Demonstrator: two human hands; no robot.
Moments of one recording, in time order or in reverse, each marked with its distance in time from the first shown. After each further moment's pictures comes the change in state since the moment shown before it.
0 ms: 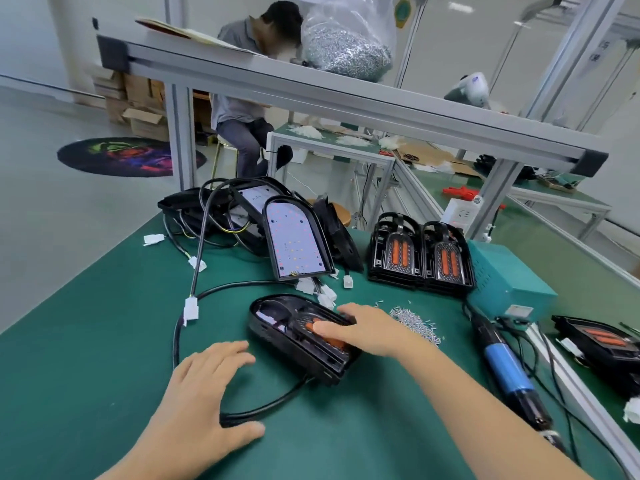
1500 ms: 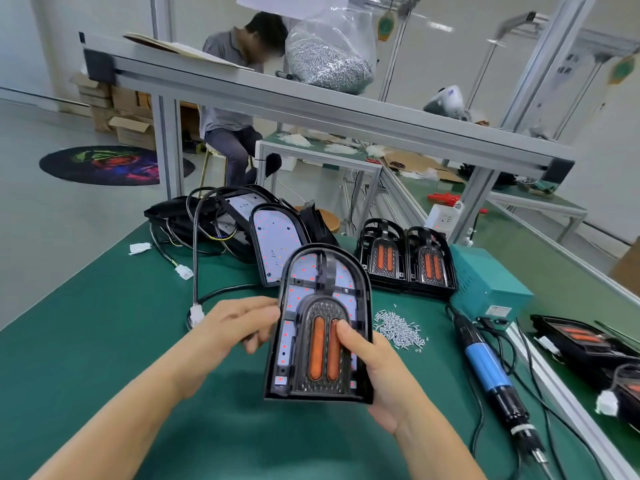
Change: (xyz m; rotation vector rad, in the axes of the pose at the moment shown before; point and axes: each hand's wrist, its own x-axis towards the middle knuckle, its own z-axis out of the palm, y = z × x) left_hand 0.075 0.045 -0.041 -0.836 -0.215 -0.040; right_hand -0.076 -0.011 0.027 1.308 -0.024 -0.174
